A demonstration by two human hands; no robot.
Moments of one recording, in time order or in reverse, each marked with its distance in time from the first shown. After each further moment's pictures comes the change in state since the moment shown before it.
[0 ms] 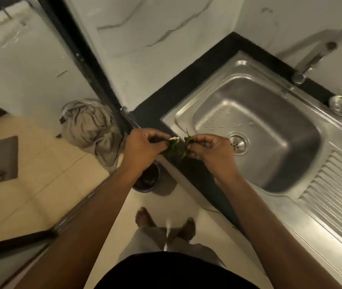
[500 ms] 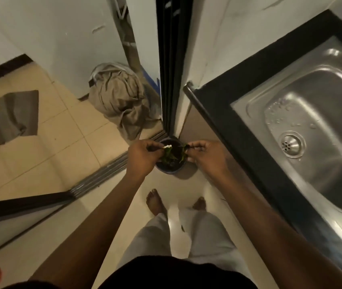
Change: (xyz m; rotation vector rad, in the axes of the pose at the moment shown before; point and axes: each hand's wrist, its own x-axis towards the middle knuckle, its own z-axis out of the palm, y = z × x) left_hand -0.026 -0.183 -0.120 -0.033 0.167 -0.367; right_hand 0.025 0.092 0.189 -0.269 -0.135 0.233
